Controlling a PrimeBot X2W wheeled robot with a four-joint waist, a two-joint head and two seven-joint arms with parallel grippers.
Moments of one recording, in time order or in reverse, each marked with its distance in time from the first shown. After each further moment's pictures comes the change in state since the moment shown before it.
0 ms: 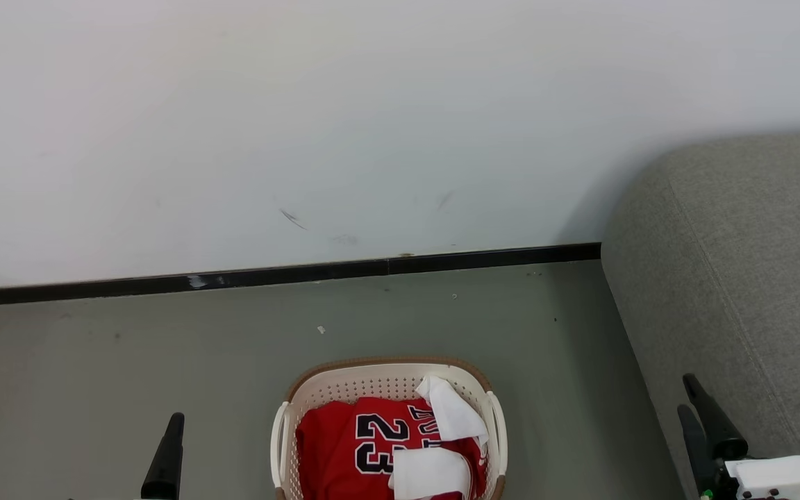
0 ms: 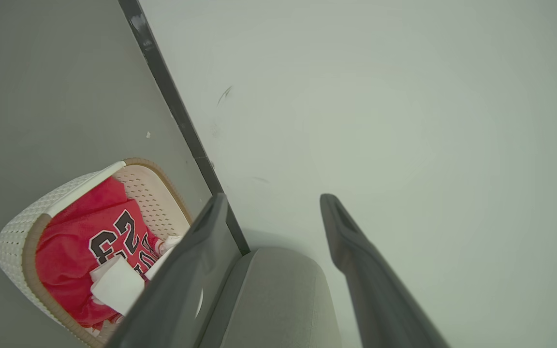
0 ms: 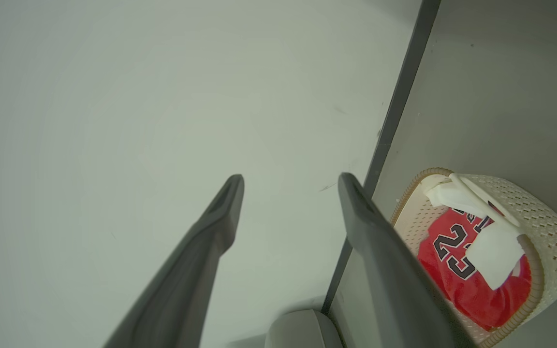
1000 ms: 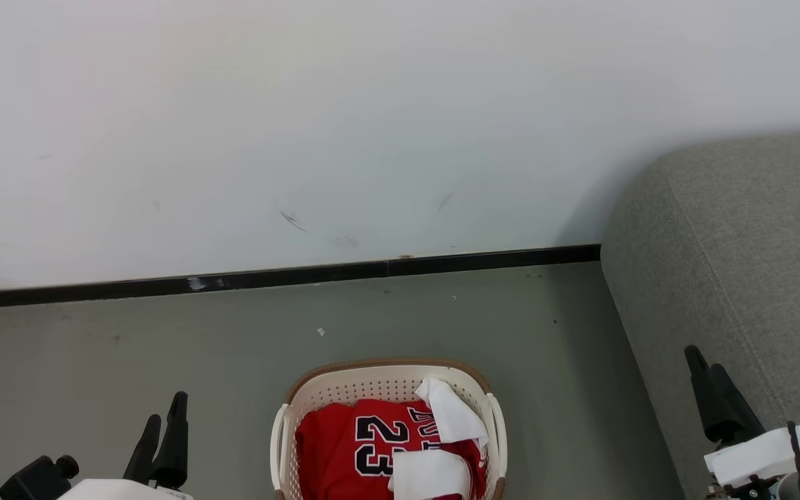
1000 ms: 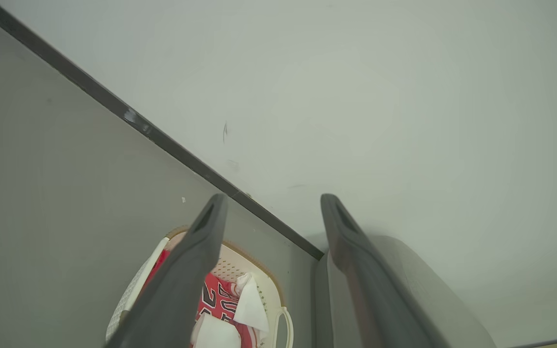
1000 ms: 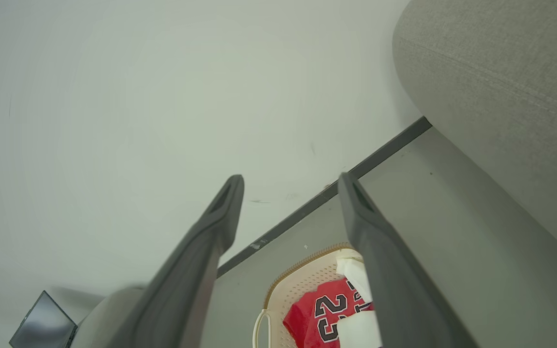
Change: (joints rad) left arm -0.029 0.066 -0.059 -0.025 0.436 0.009 -0.108; right arm -0.006 -0.073 0.033 -0.105 -0.587 0.000 -0.106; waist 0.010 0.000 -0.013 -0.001
